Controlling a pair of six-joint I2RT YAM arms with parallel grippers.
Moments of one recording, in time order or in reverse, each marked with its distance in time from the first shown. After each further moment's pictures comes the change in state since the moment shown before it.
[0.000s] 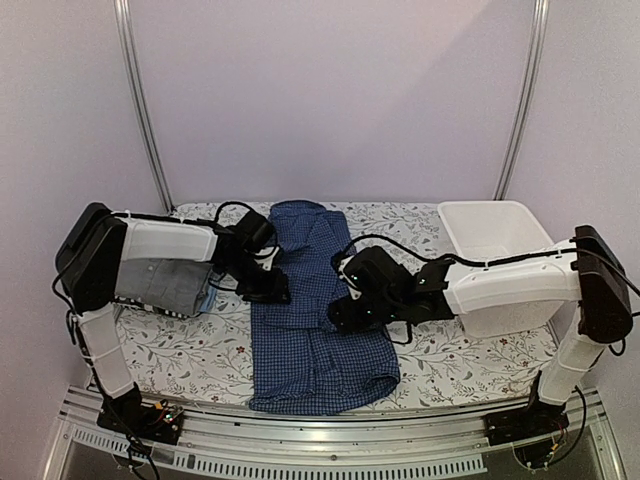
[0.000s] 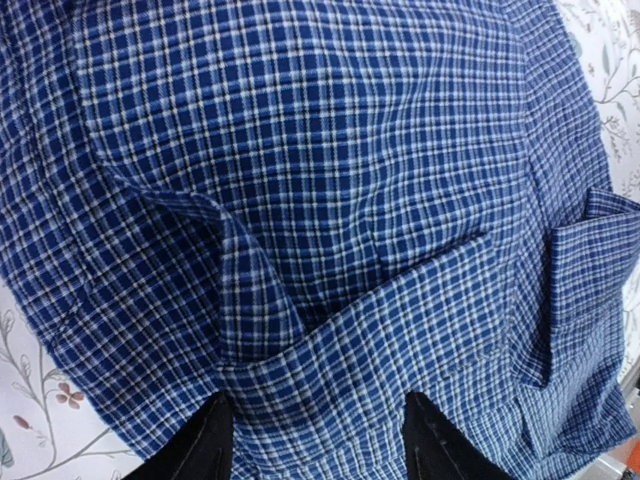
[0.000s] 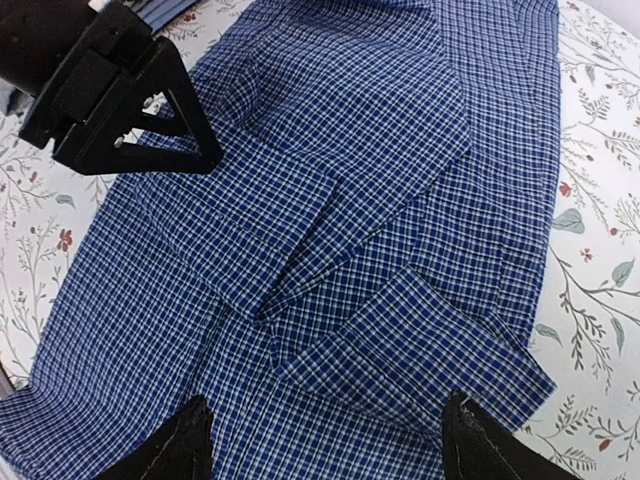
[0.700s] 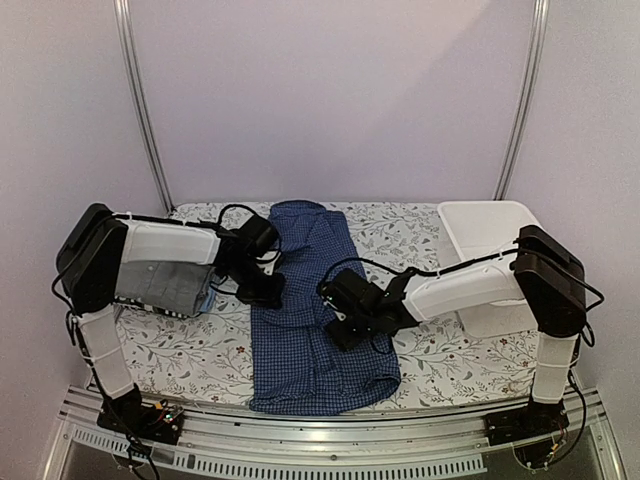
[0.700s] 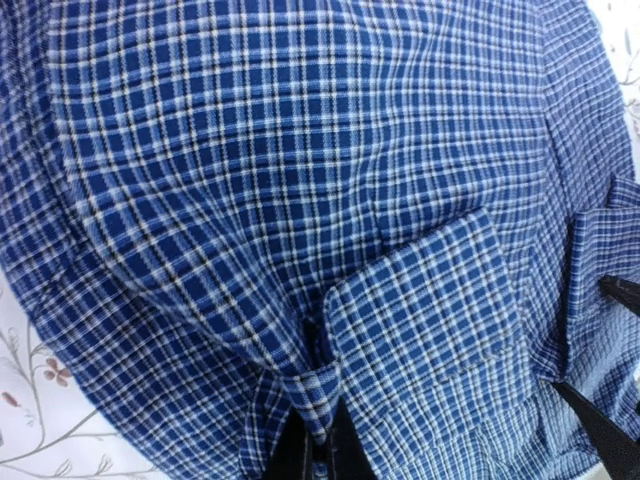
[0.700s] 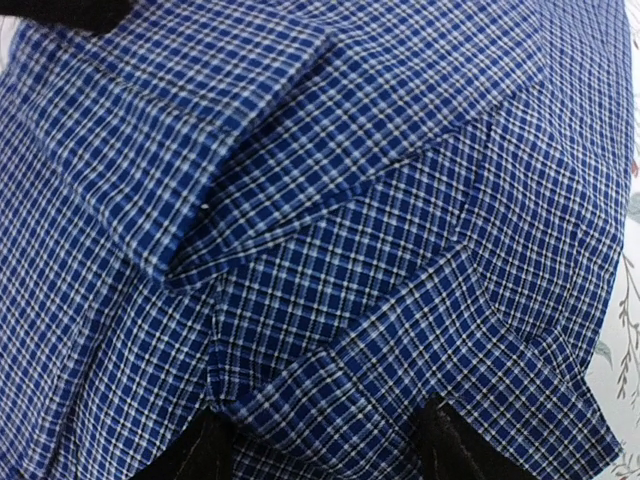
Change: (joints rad) left arm -0.033 0.017 -0.005 -0.022 -0.036 -0.019; right arm 0.000 0.283 0.109 -0.048 0.018 -0.136
